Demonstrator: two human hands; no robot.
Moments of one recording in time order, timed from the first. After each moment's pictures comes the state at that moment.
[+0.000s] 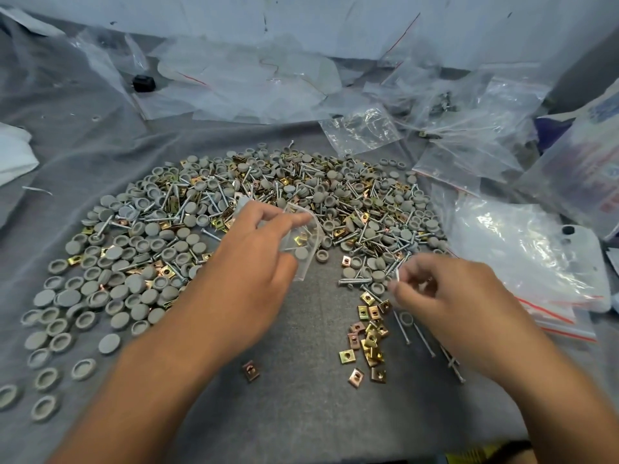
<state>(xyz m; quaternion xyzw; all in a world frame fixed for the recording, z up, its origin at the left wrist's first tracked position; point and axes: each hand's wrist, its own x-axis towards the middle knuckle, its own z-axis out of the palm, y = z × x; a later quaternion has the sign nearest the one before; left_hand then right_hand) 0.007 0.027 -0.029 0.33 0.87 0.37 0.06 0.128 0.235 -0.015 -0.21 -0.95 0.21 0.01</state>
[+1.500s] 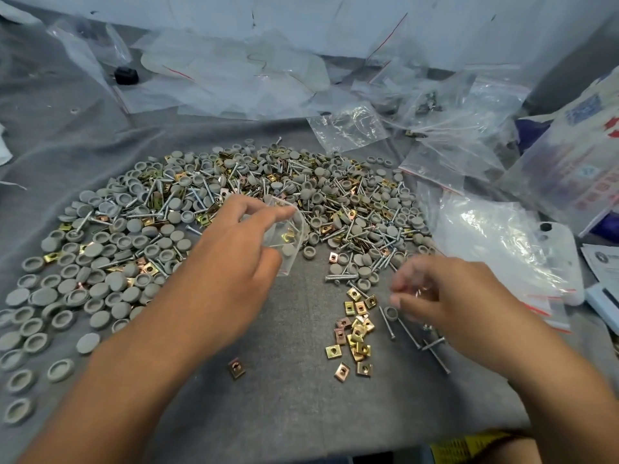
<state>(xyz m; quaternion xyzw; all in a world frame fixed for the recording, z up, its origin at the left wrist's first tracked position) 0.010 0.027 -0.023 0.32 0.87 0.37 0.05 0.135 0.248 -0.010 -0.21 -0.94 0.25 -0.05</state>
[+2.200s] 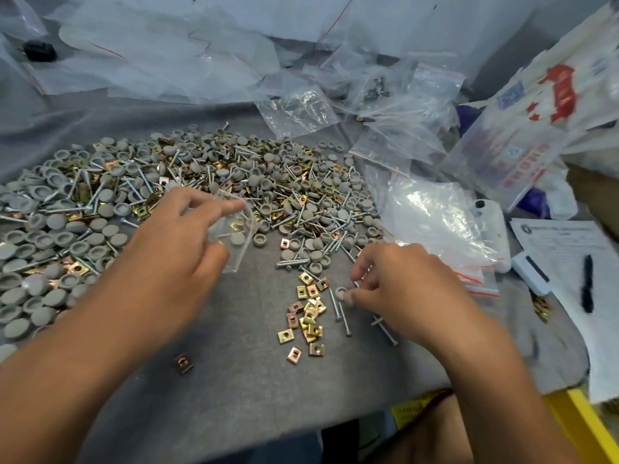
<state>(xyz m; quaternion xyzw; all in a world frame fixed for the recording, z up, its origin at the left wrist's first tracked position) 0.004 0.028 -0.037 0.36 0.86 0.36 0.02 0.136 0.242 -0.010 -0.29 -0.94 0.11 -0.13</state>
